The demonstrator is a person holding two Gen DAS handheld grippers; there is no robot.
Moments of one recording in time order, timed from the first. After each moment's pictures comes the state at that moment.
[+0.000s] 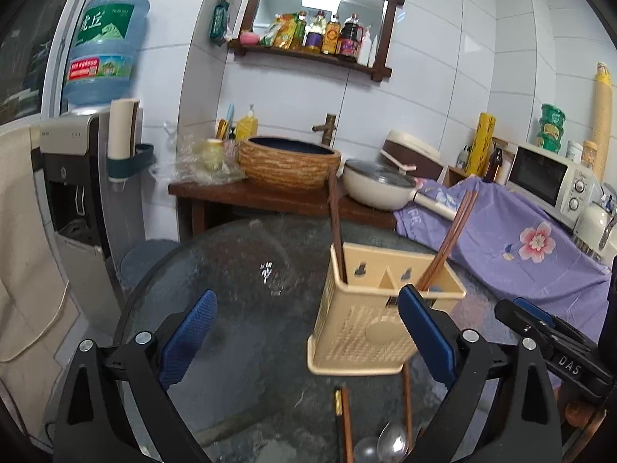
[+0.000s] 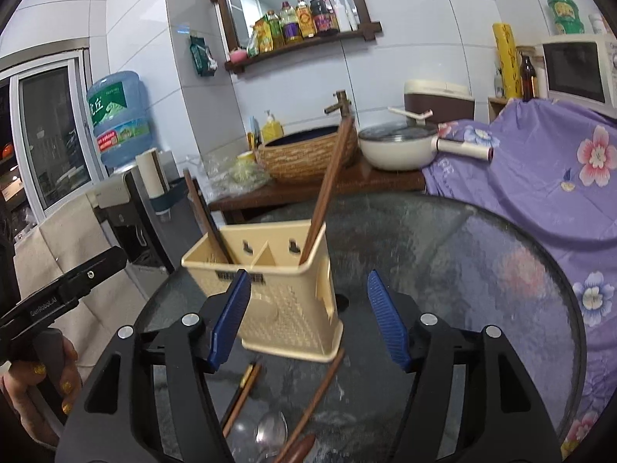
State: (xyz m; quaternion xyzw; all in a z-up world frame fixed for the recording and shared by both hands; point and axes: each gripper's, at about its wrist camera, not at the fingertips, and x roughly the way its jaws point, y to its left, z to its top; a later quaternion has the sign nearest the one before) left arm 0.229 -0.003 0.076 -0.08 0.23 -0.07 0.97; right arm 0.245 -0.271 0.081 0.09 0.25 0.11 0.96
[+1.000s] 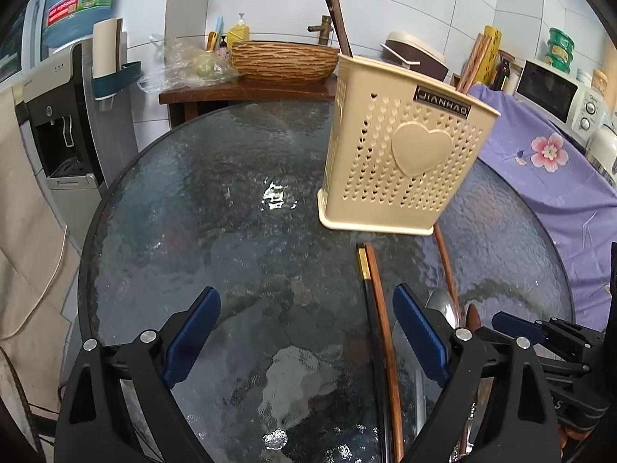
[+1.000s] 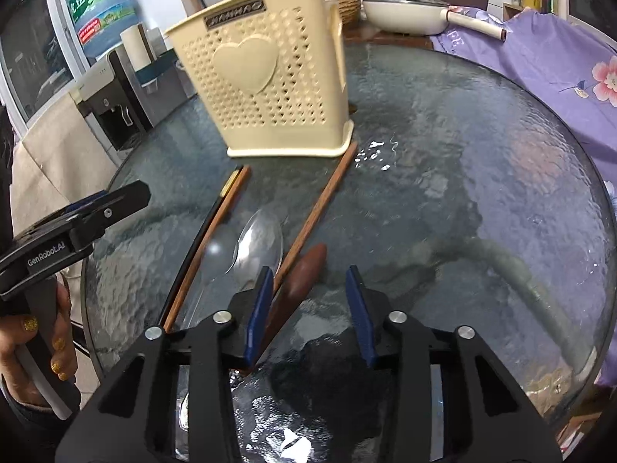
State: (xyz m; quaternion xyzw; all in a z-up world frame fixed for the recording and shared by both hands) left arm 0.214 -0.013 -0.029 -0.04 0.37 -0.08 0.92; right arm 0.207 -0.233 -0.044 0.04 0.45 0.11 0.89
